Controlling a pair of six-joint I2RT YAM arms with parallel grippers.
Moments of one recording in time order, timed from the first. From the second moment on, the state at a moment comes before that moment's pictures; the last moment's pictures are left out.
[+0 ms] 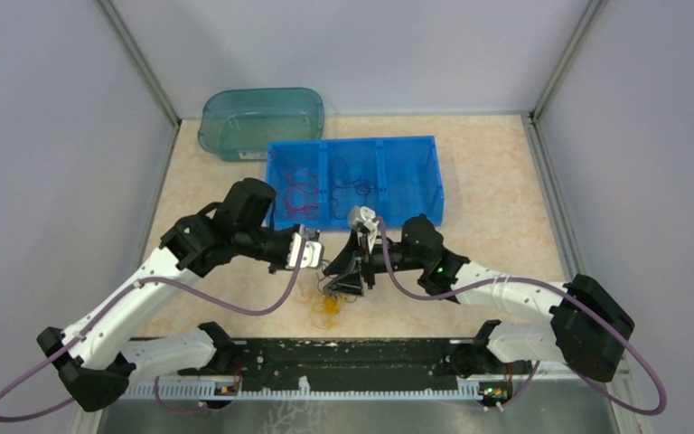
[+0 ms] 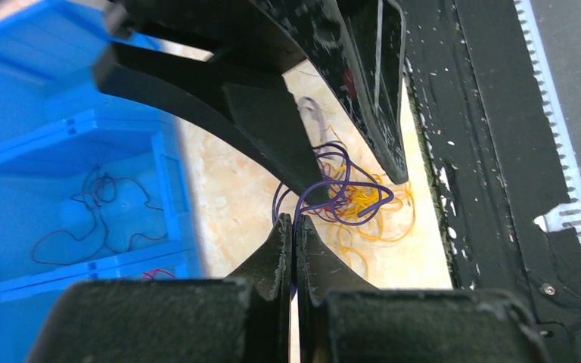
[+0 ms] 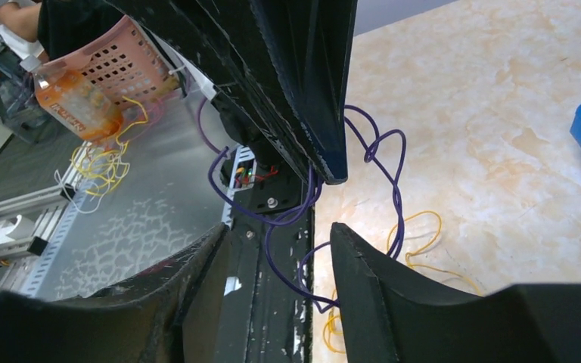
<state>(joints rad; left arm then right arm) -0.78 1.04 1.15 -0.90 0.63 0.88 0.90 1.18 0.57 0.58 -0.75 0.34</state>
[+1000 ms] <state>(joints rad) -0.78 1.02 1.29 -0.70 0.35 0.79 0.68 1.48 0.92 0.50 -0.15 0.09</state>
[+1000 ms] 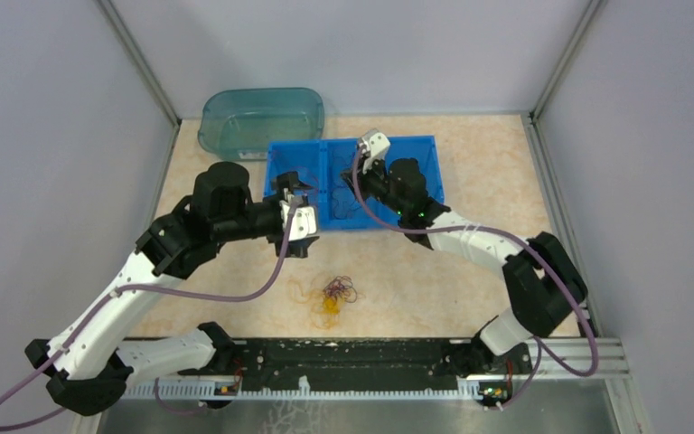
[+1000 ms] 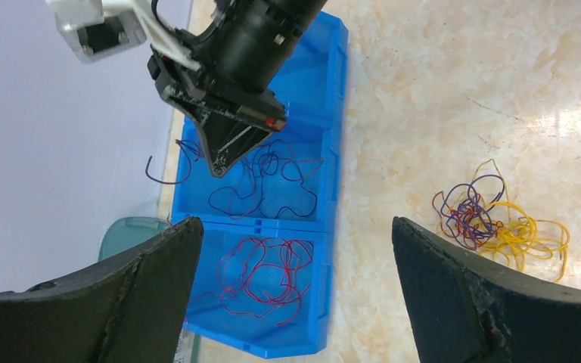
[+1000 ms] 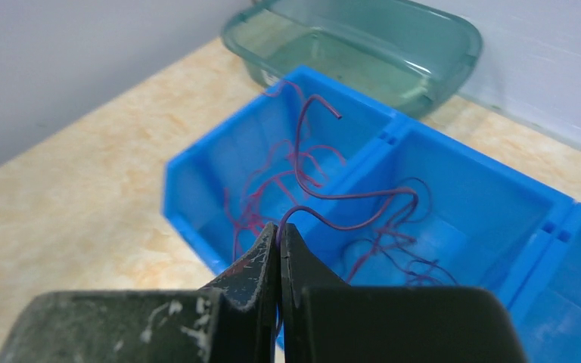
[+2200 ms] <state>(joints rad) -0.59 1.02 1.06 -0.76 0.33 0.70 0.76 1.18 0.61 0.37 -0.27 0.13</state>
